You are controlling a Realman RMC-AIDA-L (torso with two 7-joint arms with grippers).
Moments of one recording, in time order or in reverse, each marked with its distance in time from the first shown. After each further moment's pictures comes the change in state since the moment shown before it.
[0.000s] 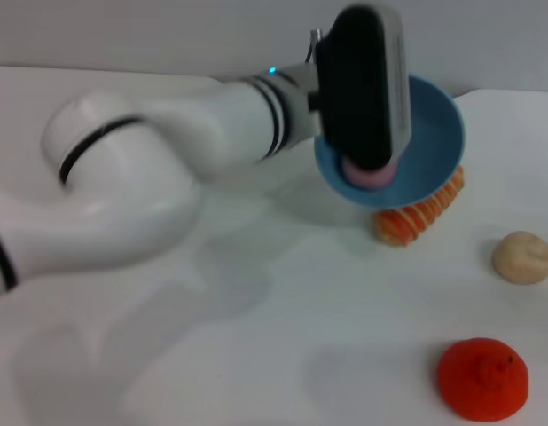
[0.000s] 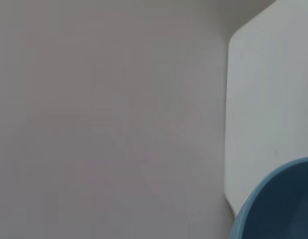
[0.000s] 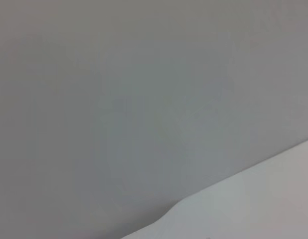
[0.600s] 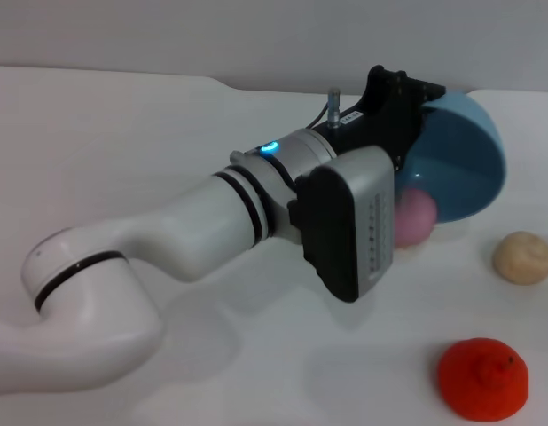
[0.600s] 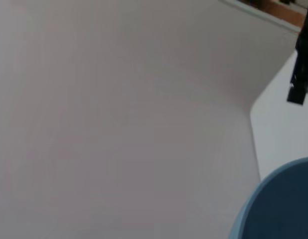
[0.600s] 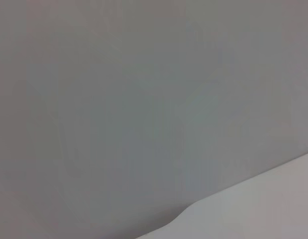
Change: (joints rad) left arm 0.170 -0.005 0.183 -0.092 -0.001 -0.545 0.261; right arm 0.030 0.000 -0.008 0.003 -0.005 0.009 -0.002
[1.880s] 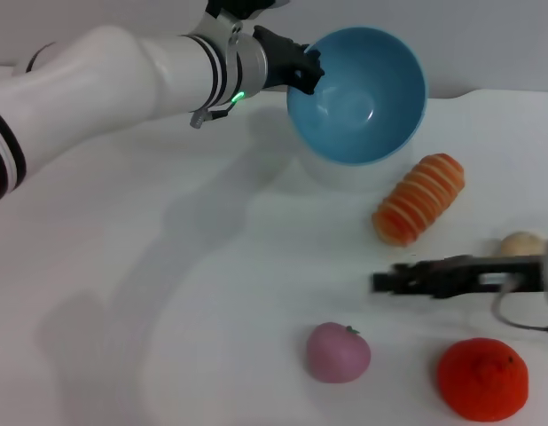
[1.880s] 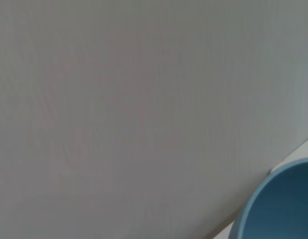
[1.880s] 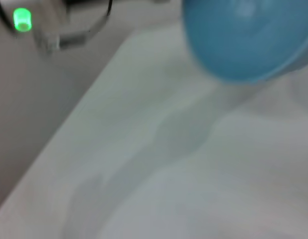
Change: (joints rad) left arm -0.366 0.007 -0.502 -0.332 -0.802 0.586 -0.240; right arm 0.314 0.011 -0.336 0.030 -0.539 -0.264 0.403
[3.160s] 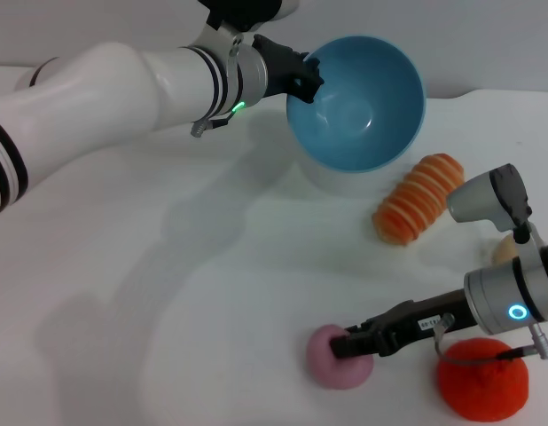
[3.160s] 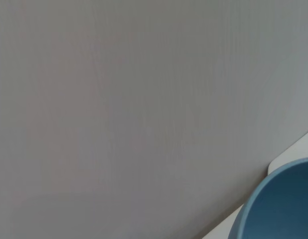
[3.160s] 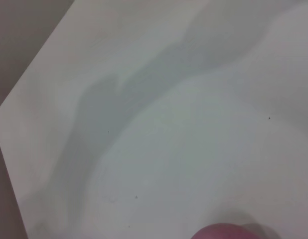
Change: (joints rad) left arm 0.014 -0.006 0.026 -0.004 -0.005 -0.024 -0.001; right arm 0.185 0.023 -0.283 0.222 0.011 0.131 0.031
